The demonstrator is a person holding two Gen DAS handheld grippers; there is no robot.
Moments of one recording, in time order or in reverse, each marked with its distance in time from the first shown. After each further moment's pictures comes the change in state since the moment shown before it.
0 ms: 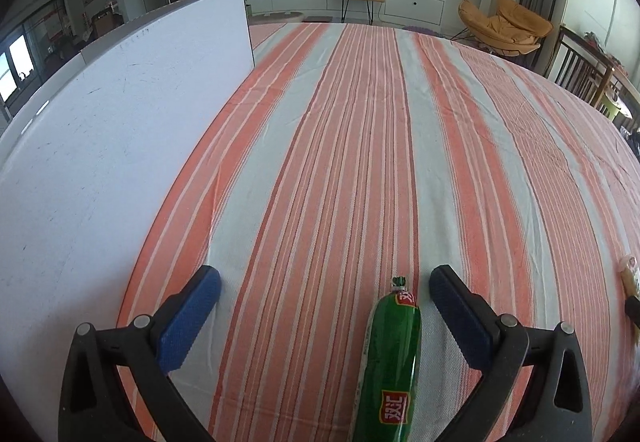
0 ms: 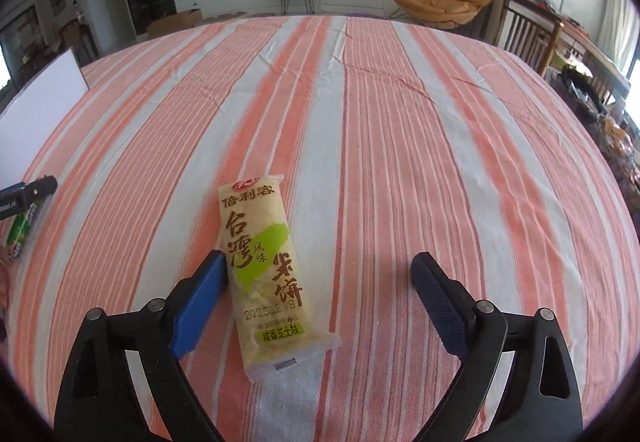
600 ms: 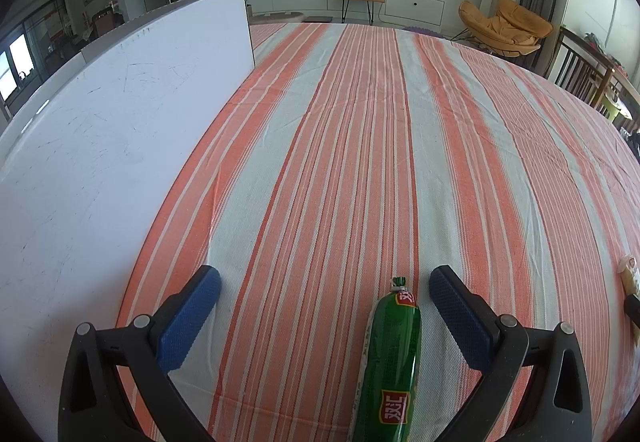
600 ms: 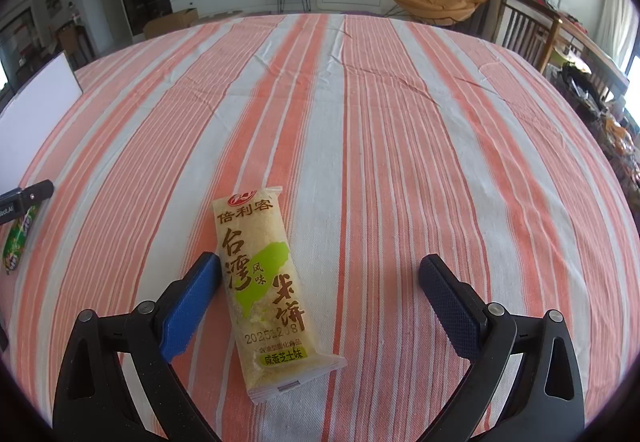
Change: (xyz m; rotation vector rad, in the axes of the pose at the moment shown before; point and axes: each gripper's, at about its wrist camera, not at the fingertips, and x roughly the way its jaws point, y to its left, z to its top) left arm -0.001 0.001 0.000 -0.002 -0.001 -0.002; right arm 0.001 -0.001 0.004 0.004 0.004 0.002
